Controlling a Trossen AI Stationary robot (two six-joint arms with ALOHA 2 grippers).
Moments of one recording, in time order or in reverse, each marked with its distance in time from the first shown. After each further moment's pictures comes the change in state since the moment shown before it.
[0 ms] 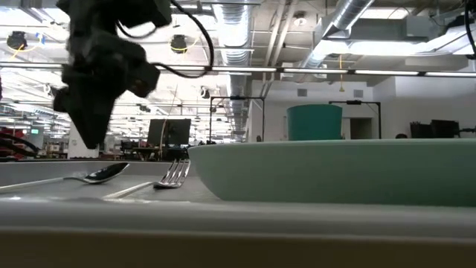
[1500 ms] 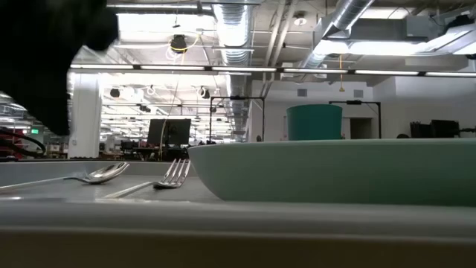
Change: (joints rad) left arm -0.475 0.225 0.226 0.016 -0.481 -0.610; right arm -0.113 0.170 -0.030 0.333 -0.023 -0.108
